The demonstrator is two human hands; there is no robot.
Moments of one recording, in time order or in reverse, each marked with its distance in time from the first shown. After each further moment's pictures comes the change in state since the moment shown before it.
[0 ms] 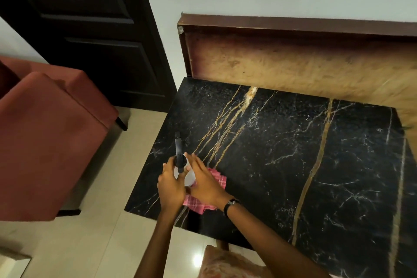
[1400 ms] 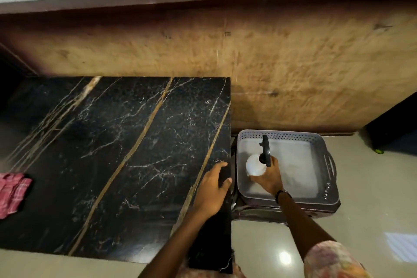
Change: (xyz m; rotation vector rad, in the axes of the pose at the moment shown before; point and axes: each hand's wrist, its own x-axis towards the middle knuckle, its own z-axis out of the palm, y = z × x) left_hand -0.312 0.184 0.532 0.146 -0.640 0.353; right_hand -0.378 0.500 -0.435 0.131 0.757 0.472
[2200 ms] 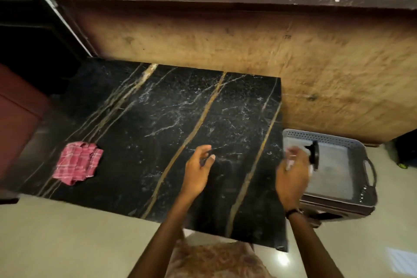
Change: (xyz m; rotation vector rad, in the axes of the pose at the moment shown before) left_hand -0.059 -0.075 -0.174 -0.330 0.291 -0.061; right_hand -0.131 -0.159 0.074 -0.074 0.562 -0.276
